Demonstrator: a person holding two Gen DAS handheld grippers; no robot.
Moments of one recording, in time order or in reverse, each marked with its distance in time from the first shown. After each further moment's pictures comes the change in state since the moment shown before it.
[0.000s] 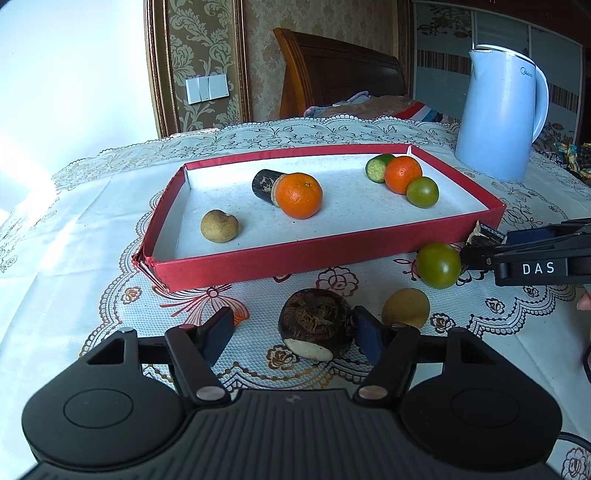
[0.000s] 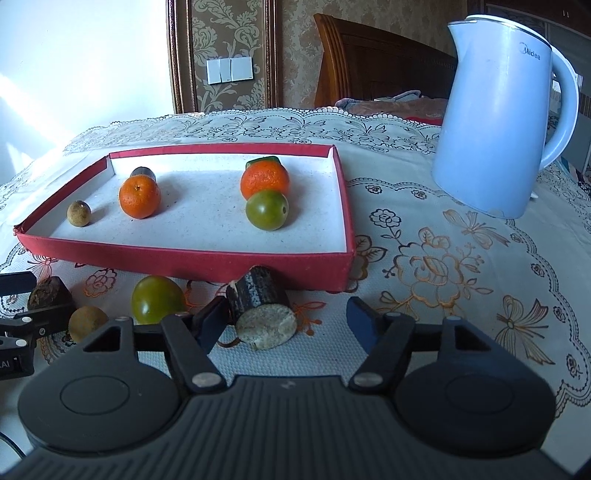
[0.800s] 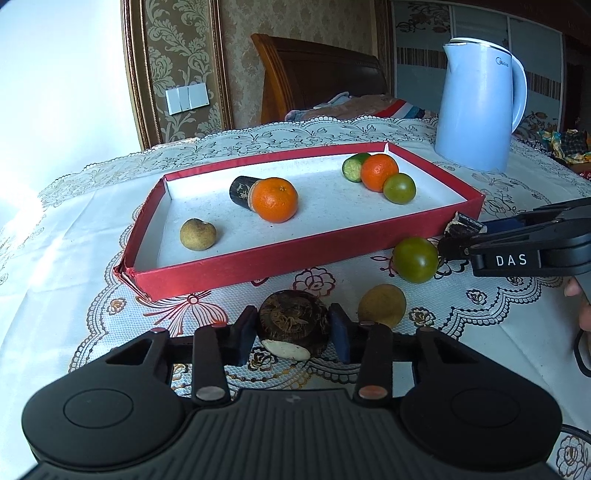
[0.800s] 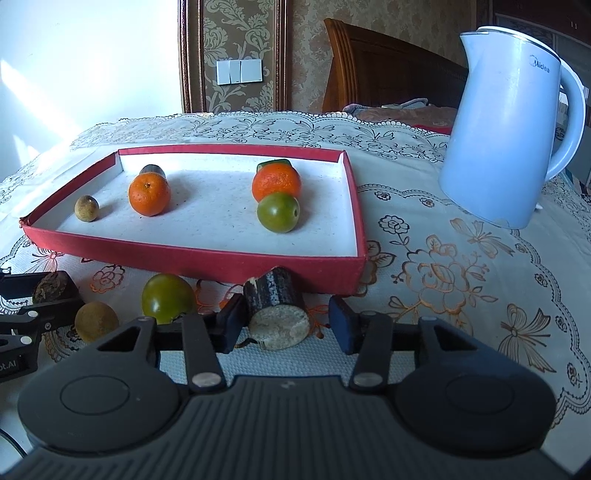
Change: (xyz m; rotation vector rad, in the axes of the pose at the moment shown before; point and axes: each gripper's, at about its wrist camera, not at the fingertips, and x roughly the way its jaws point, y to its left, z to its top) left arm -0.002 -0.009 -0.001 0.047 -0.012 -0.039; right arm -0.002 0.007 0.000 -0.041 -0.015 0.006
